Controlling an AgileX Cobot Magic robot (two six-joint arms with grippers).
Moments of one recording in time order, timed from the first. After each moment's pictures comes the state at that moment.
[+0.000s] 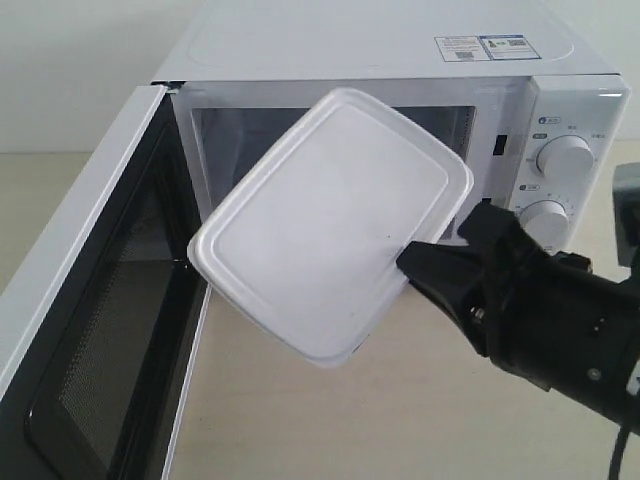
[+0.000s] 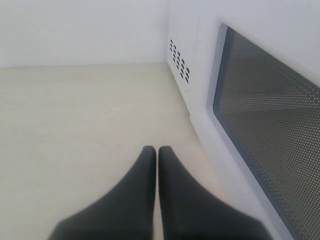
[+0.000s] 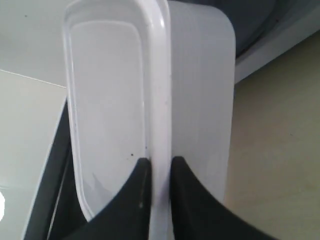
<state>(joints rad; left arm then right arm) 0.00 0.00 0.00 -0.13 0.31 0.10 0.67 1.17 -0.27 0.08 -0.63 1.10</state>
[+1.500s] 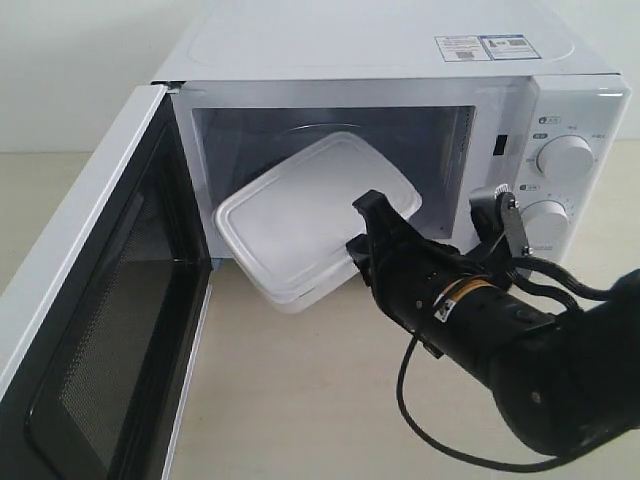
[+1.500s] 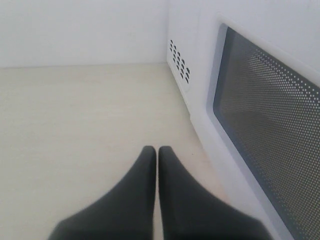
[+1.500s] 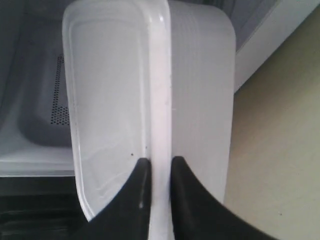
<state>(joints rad) 0.00 0.00 0.00 -0.13 0.31 0.10 0.67 1.77 -0.57 0.38 -0.81 1.11</state>
